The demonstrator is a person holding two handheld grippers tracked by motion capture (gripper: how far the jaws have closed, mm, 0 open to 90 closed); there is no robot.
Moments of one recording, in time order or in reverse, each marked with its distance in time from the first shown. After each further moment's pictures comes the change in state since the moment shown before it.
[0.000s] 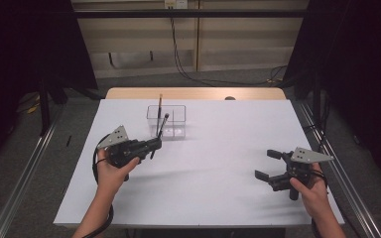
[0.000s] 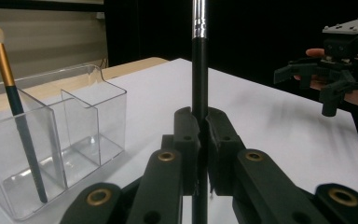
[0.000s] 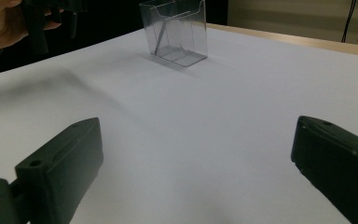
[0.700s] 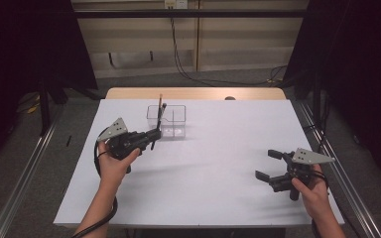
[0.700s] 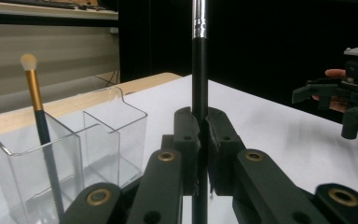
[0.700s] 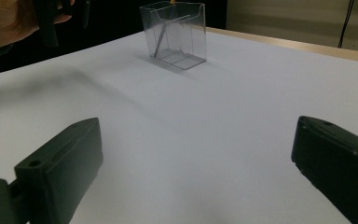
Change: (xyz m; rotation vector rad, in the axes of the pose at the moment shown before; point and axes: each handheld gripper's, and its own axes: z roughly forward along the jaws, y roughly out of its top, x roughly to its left) left arm 0.013 0.011 0.006 -0.045 0.041 -0.006; right arm 0.002 -0.001 -0.002 -0.012 -0.007 -0.014
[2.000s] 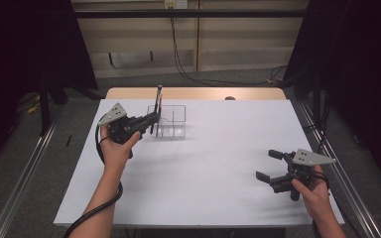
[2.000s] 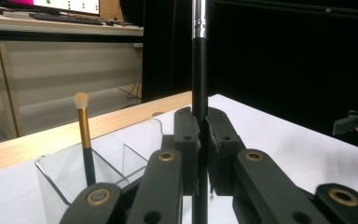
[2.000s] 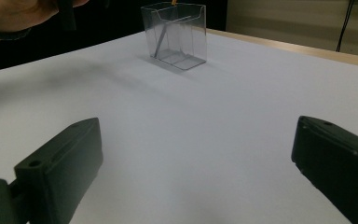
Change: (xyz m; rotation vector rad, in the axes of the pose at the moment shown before) left arm 0.025 0.024 0.015 -0.055 0.088 -0.013; right arm 0.001 0.000 -0.002 -0.008 -0.001 -0.014
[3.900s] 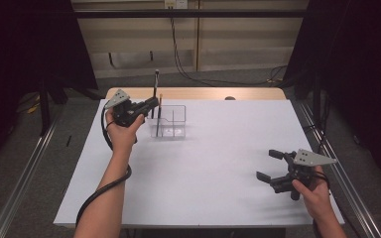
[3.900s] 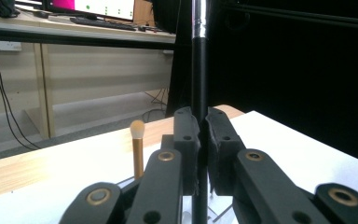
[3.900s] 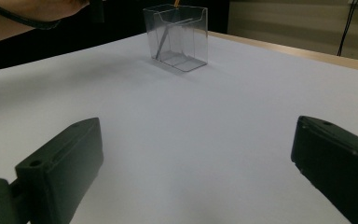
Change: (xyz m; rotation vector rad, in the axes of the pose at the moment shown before) left arm 0.034 0.009 0.032 -0.021 0.121 -0.048; right arm -0.001 -0.001 -0.001 -0.013 0.006 -0.016
